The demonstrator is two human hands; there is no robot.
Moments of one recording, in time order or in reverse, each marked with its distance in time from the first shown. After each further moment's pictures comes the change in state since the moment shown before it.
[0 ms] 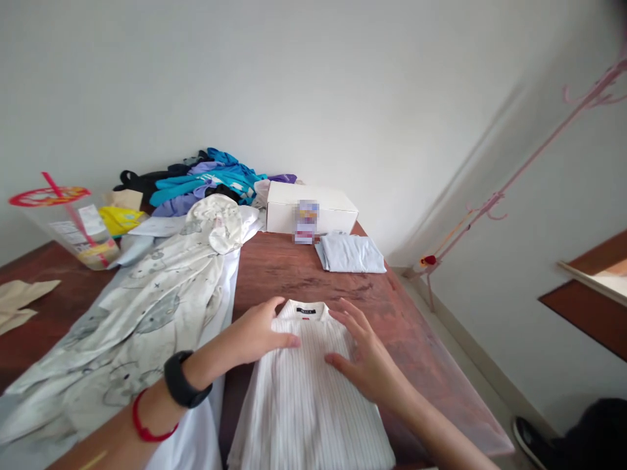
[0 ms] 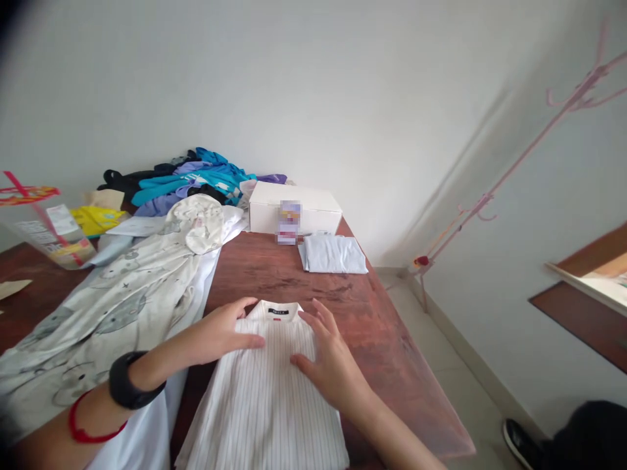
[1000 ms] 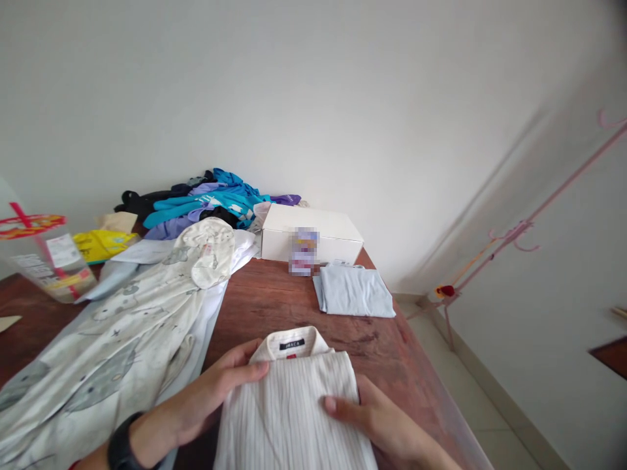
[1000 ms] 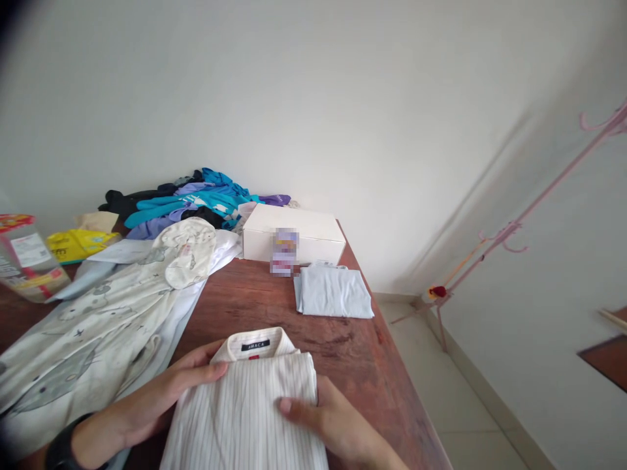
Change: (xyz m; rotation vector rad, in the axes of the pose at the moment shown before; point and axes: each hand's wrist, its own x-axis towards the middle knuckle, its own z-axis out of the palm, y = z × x) left_hand 0.011 0.004 -0.007 -0.991 -0.183 -0.178; right_hand 0.045 0.002 -0.029 1.092 -0.503 0.485
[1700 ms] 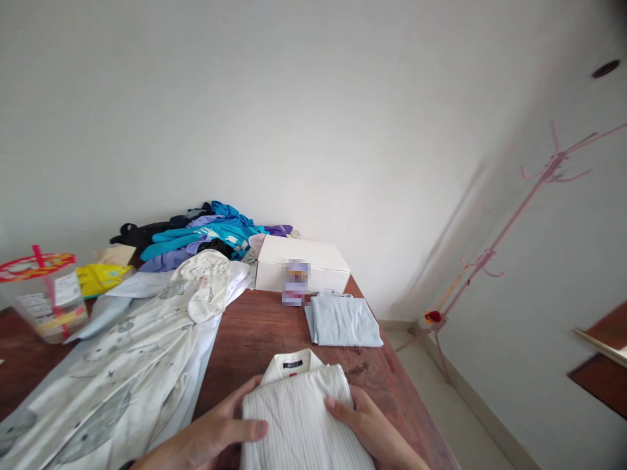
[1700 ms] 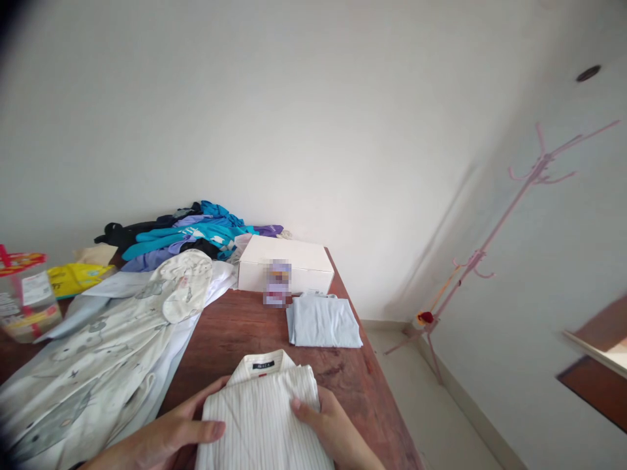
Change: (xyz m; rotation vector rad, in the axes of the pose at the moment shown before) left_hand -0.002 -0.008 -0.002 -0.166 -0.123 -0.056; right_hand 0.023 0.004 -0.033 -0.209 0.298 -0.160
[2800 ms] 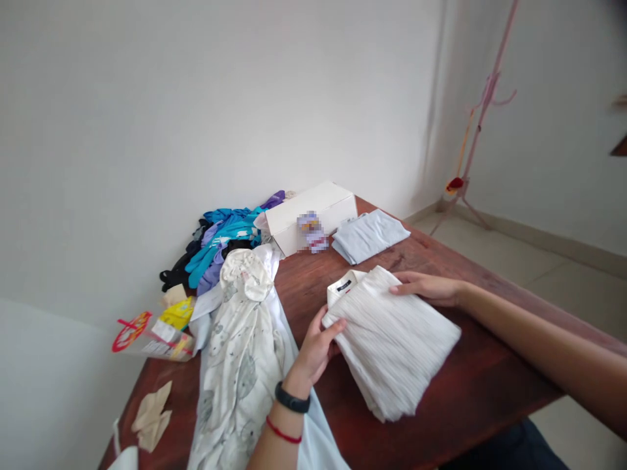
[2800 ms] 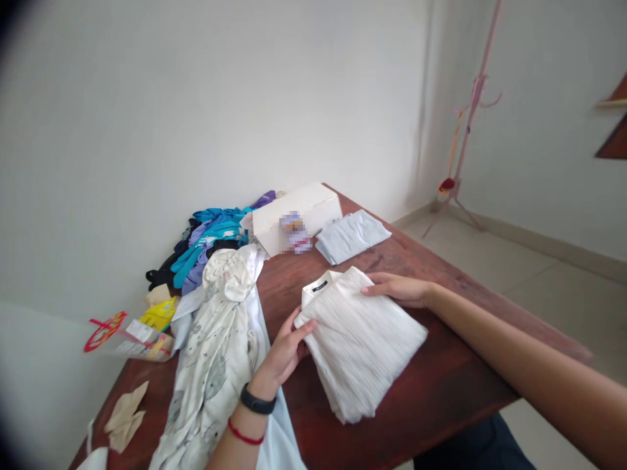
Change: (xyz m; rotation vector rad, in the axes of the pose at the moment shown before) left_hand 0.009 -0.002 0.006 0.155 0.148 0.055; right_hand -0.010 -0.013 -0.017 0.173 -0.251 -0.003
